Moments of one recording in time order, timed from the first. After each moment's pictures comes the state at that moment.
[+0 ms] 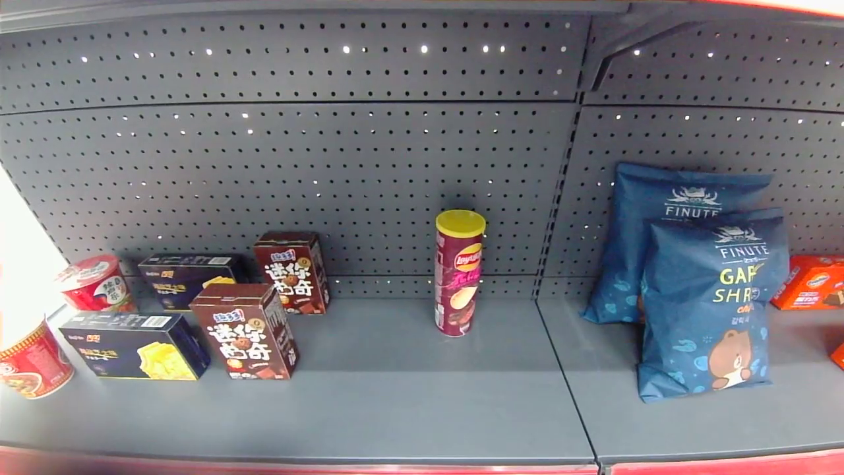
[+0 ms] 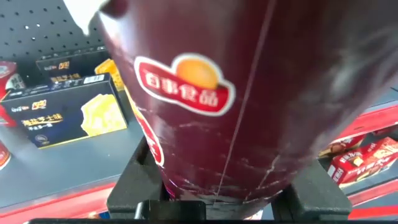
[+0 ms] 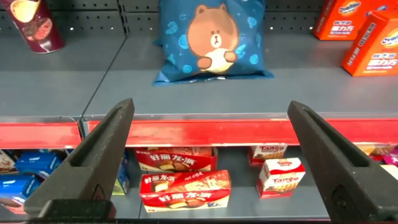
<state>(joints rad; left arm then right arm) -0.01 0.24 -0.12 -0.16 -0.28 0.03 0.00 0.00 0.00 0.00 -0.02 0.00</state>
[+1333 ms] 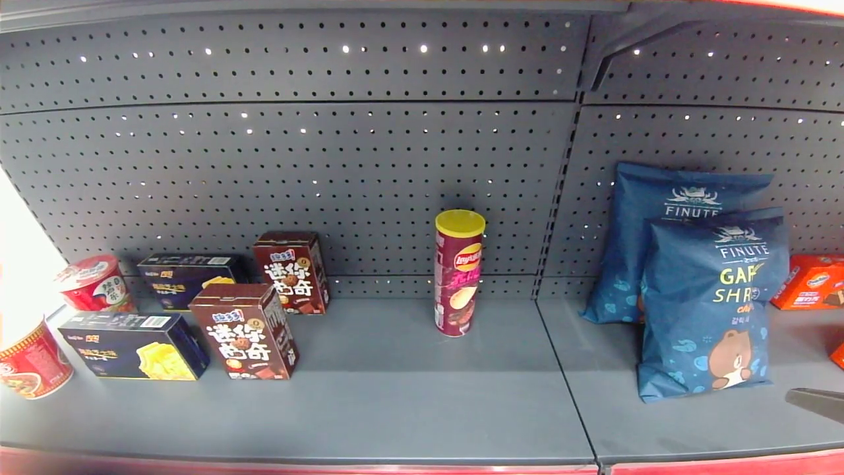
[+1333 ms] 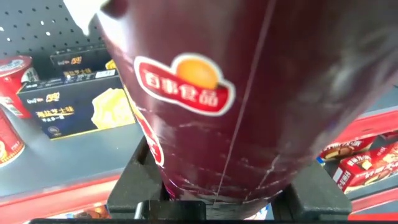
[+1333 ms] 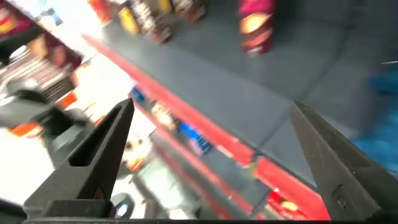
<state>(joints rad) 0.00 0.19 -0.14 -0.09 -0.25 0.03 0.50 0.75 -0.47 -0.07 0.35 0.12</state>
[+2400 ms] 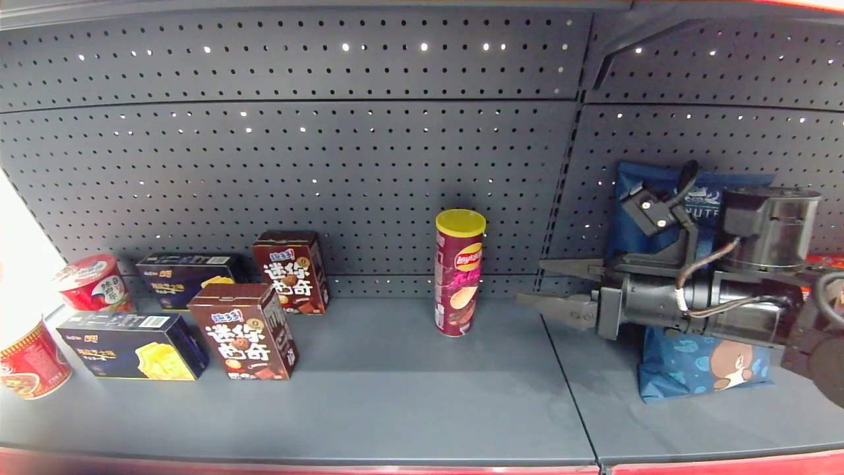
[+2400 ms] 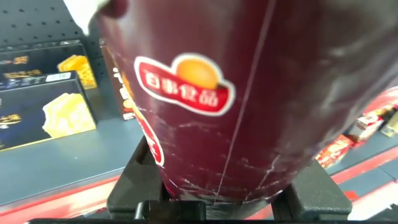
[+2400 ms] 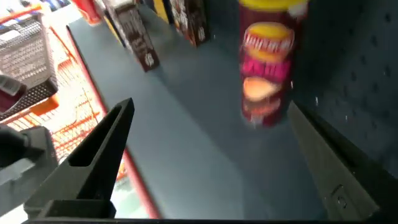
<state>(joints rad) -0.14 0.24 -0.18 -0.09 -0.26 -0.05 0.44 1.64 -0.80 -0.67 0.58 0.00</state>
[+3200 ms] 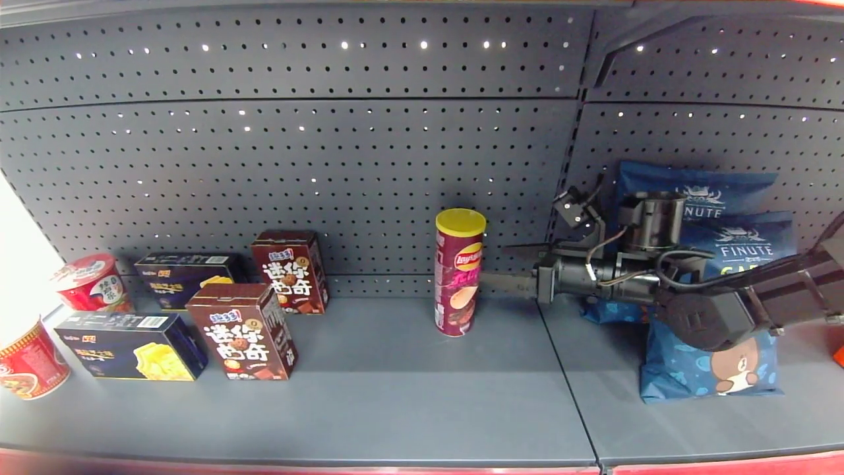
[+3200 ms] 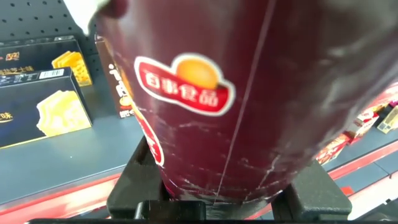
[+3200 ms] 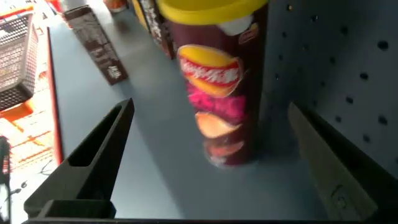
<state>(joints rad) -0.15 0.24 -0.17 -0.09 -0.26 -0.05 0.39 1.98 -1.09 -0.74 0.68 -0.02</state>
